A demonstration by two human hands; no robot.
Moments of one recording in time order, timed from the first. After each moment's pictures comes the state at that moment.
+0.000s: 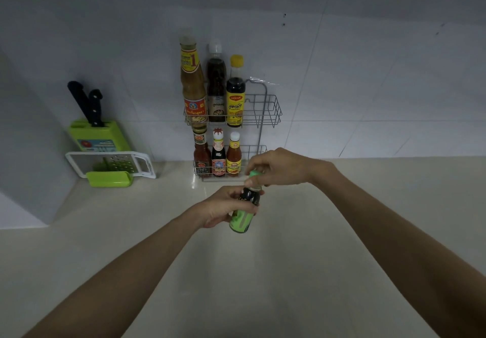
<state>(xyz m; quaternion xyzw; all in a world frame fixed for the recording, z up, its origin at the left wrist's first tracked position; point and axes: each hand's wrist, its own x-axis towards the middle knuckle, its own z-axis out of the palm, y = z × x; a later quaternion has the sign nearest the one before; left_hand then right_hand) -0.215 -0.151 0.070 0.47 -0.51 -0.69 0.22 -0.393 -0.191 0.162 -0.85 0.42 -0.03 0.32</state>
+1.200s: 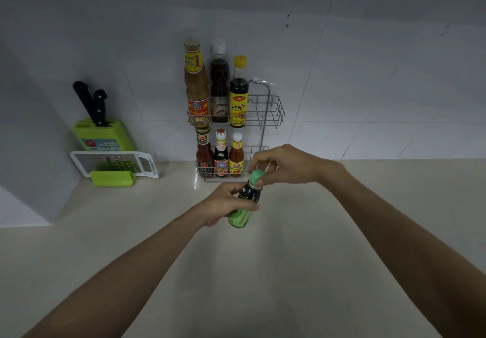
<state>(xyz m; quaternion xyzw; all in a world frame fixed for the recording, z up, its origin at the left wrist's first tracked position) -0.213 -0.151 0.073 0.50 -0.53 -0.63 0.26 -0.400 -0.189 0.168 -0.85 0.42 -0.05 0.30</state>
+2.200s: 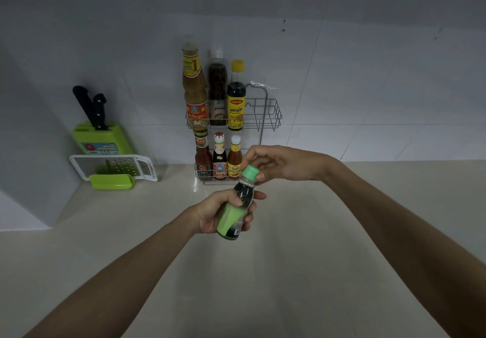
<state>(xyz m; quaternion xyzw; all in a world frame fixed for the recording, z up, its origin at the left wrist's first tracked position) -0.203 -0.145 0.074 0.24 -0.36 -0.87 0.22 -0.404 -0.188 0.176 -0.78 0.33 -0.09 0.52</state>
